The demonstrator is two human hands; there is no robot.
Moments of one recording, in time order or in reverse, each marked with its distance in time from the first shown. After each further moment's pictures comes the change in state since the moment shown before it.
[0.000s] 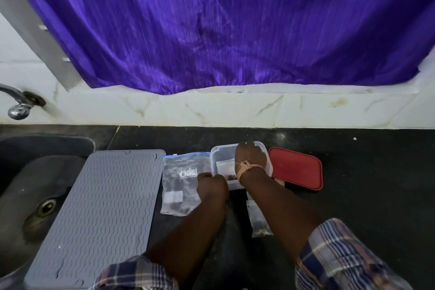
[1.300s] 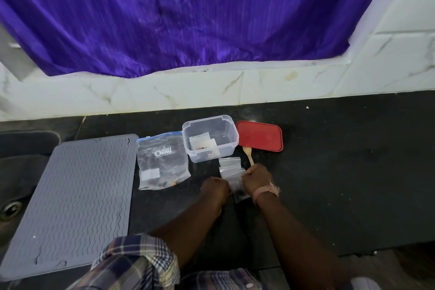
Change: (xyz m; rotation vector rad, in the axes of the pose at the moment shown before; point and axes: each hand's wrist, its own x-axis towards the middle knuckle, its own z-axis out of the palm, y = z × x) left_hand -0.072 -0.078 0.003 0.393 -0.418 0.012; right_hand -0.154 0.101 0.040 0.770 -0.124 0.505
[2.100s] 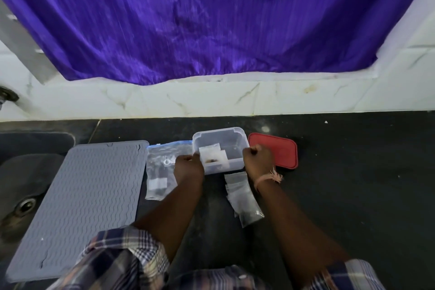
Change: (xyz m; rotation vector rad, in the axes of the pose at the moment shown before) left_hand 0.056 0.052 -0.071 -0.414 0.482 0.165; right_hand 0.045 -0.076 -0.009 0.255 0.087 -0.250
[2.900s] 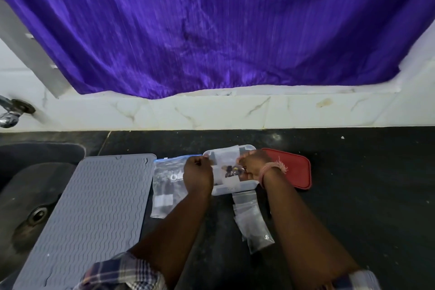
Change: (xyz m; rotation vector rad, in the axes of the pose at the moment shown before) left_hand -0.001 0.037 0.012 -0.005 -0.090 0.132; right_hand 0.067 -0.037 0.019 0.137 -0.490 0.367
